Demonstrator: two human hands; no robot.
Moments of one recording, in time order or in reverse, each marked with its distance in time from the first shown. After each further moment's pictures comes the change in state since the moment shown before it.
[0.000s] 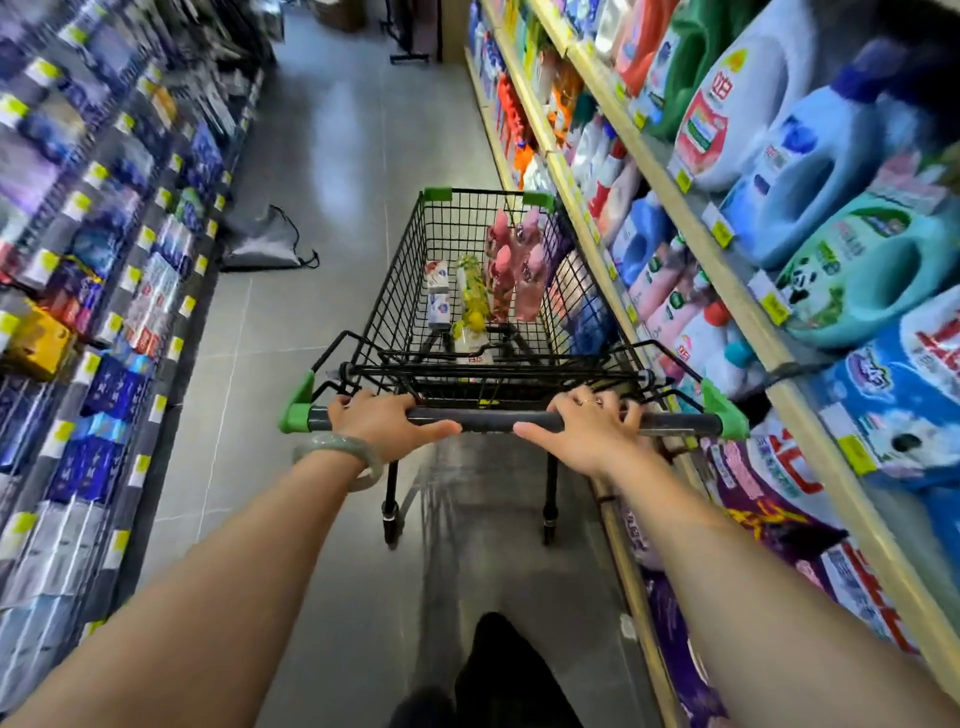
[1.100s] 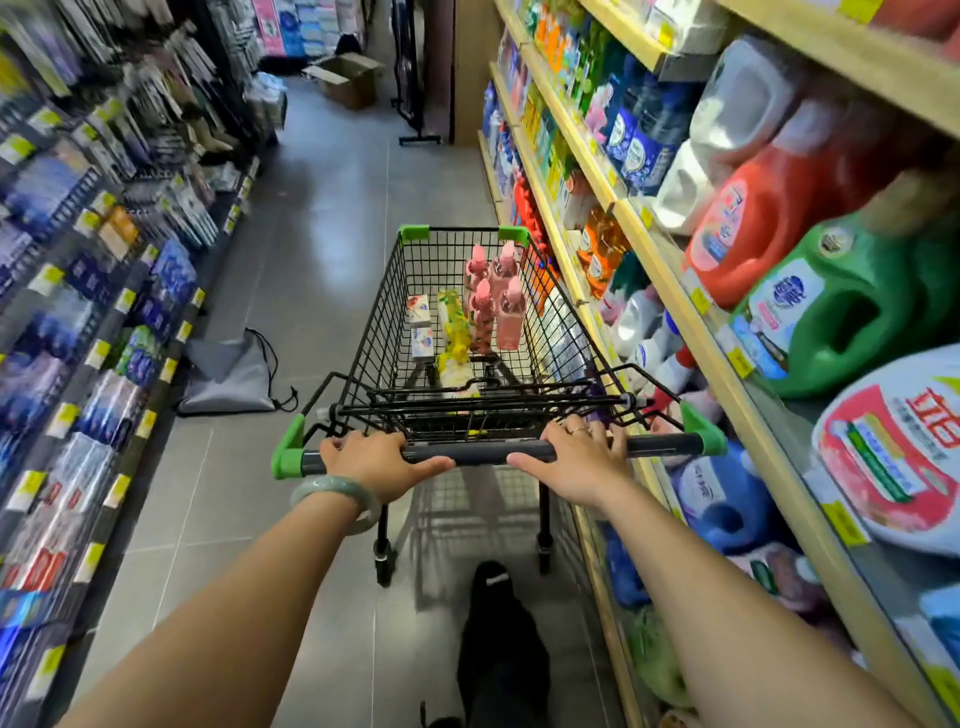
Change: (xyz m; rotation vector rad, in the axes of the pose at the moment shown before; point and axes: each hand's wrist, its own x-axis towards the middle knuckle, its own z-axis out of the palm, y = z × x) left_hand 0.554 -0.005 -0.258 0.000 0.095 -0.042; right_hand 0.562 -0.055 -0.271 0.002 0.041 -0.081
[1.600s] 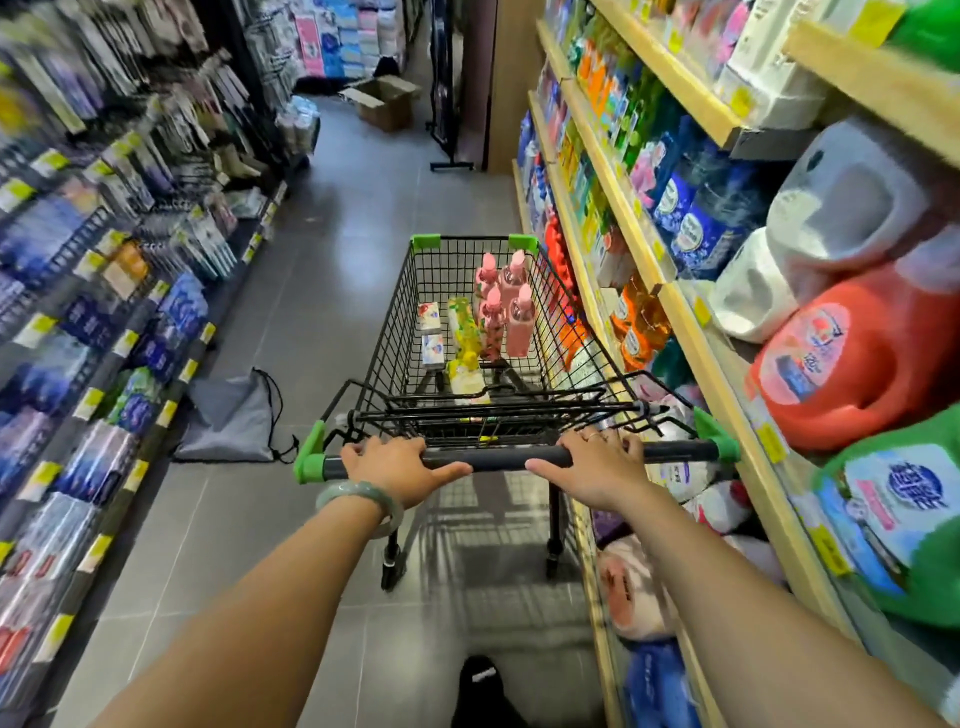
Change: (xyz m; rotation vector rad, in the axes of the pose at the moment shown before) left_hand 0.217 0.033 -0.074 -0.005 -0.002 -0.084; right_hand 0.226 0.017 -0.110 -0.061 -0.059 -0.044
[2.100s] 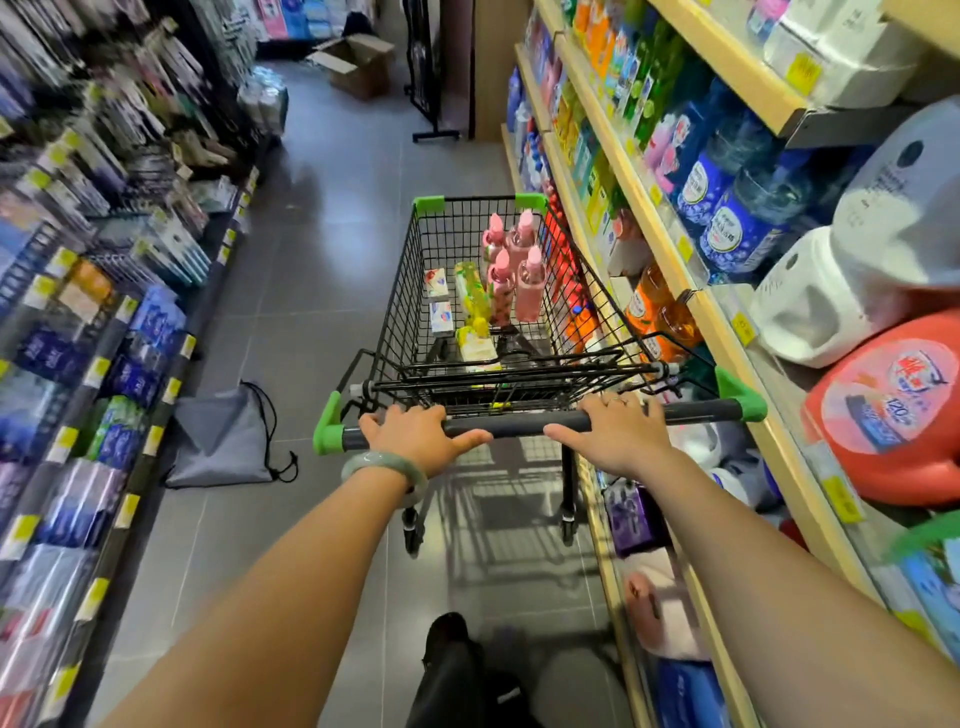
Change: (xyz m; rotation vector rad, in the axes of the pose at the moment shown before) left_hand 0.135 0.015 -0.053 0.041 -0.028 0.047; right_hand 0.122 -0.002 -0.059 -0.026 0.034 0.048
